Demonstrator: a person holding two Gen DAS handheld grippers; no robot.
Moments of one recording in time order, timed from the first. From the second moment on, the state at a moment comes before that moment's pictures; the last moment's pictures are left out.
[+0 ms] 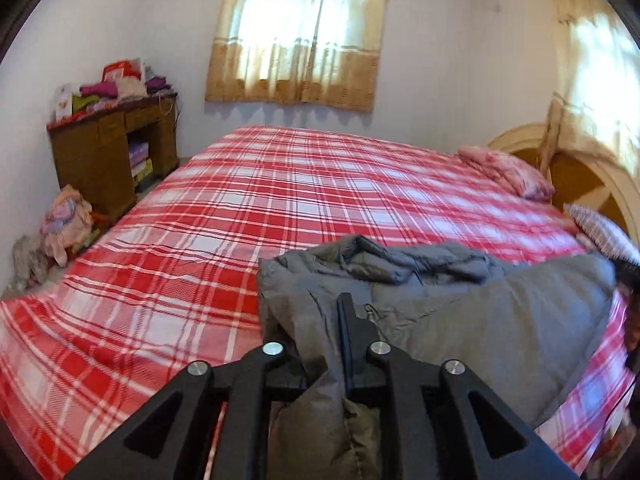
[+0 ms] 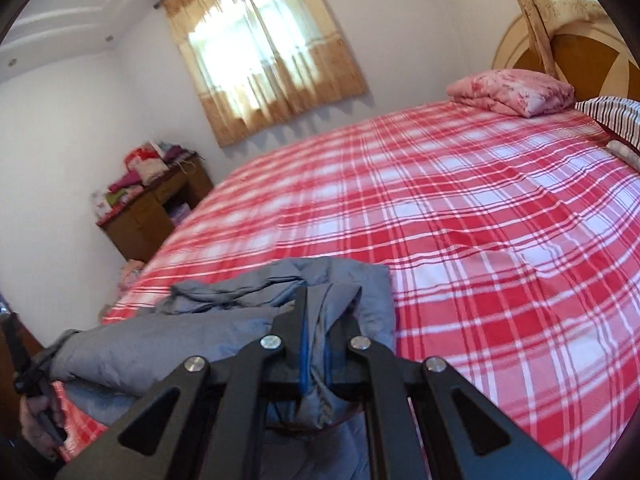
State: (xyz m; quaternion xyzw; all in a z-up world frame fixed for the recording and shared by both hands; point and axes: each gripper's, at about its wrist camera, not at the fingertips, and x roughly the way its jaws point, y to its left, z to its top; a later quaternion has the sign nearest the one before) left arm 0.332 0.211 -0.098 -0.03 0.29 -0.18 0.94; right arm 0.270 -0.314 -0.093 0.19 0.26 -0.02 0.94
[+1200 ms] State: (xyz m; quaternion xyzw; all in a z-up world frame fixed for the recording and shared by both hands) left arm 0.389 0.118 -0.115 0.05 0.24 -0.02 0.97; right arm 0.411 -0.168 -0.159 0.00 0.37 -0.03 0.93
